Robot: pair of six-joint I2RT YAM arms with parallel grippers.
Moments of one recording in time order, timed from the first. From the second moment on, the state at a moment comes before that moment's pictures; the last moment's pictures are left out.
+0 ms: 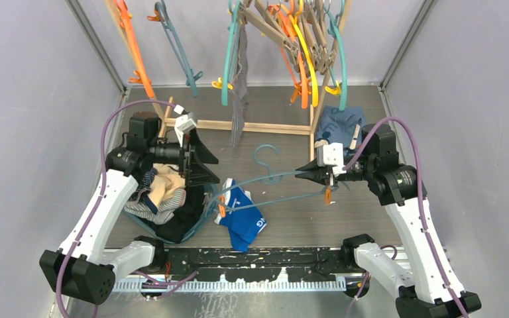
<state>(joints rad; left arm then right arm) -0.23 1.08 1.08 -0.62 1.22 0.10 0.23 0.86 1.14 -0.88 -1.13 -0.92</state>
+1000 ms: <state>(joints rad) -0.46 1.08 1.07 -0.64 1.12 0.11 0.25 0.90 1.05 -0.70 -1.12 -0.78</state>
